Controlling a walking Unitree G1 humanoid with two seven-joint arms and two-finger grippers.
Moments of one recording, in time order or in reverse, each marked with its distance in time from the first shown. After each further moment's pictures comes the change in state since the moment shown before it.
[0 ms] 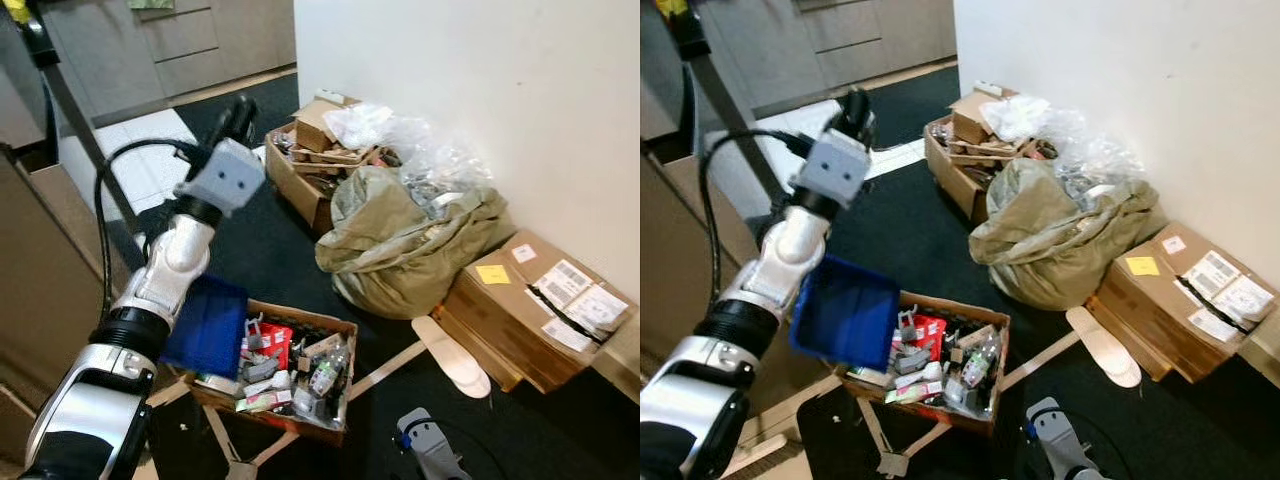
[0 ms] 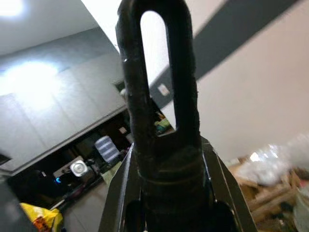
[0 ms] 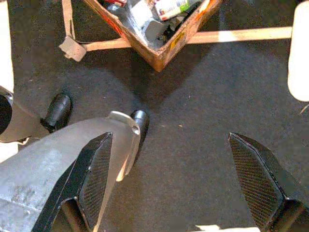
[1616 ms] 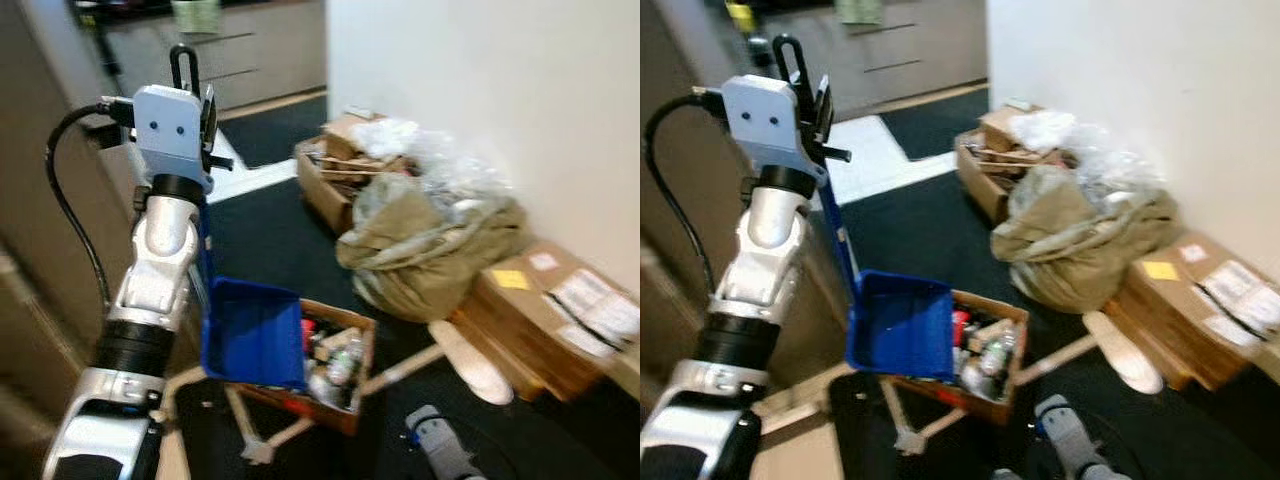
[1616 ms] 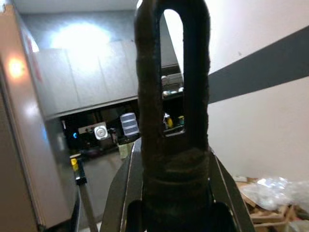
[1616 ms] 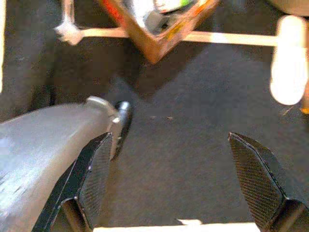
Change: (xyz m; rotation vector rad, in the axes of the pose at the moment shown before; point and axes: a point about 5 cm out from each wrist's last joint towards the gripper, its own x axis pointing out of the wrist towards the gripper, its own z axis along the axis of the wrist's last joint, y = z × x) left arm -0.002 0.018 0.014 -0.274 0.154 0.186; right arm -0.003 -0.021 0.001 -0.040 0.035 -0.062
